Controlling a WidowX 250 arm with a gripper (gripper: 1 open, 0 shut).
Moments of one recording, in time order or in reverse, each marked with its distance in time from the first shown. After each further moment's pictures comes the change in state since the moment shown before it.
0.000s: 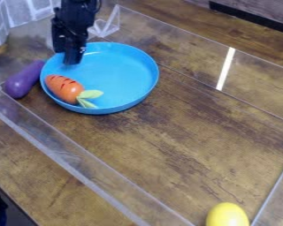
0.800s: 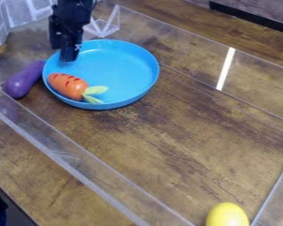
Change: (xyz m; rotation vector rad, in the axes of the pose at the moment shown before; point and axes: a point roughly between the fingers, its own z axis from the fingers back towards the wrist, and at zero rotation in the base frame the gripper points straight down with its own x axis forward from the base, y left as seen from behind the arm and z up) arm 0.009 0.010 -0.003 0.027 -0.031 -0.095
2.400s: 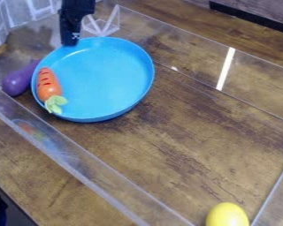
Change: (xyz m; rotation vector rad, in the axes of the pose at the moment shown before) arm -0.008 0.022 0.015 0.029 -0.034 -0.215
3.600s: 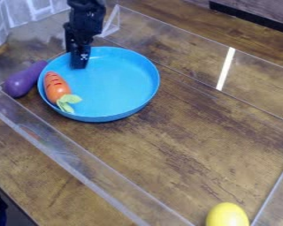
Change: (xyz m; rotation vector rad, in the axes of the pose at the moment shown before) arm 0.021 -0.014 -0.027 0.030 -0.012 0.049
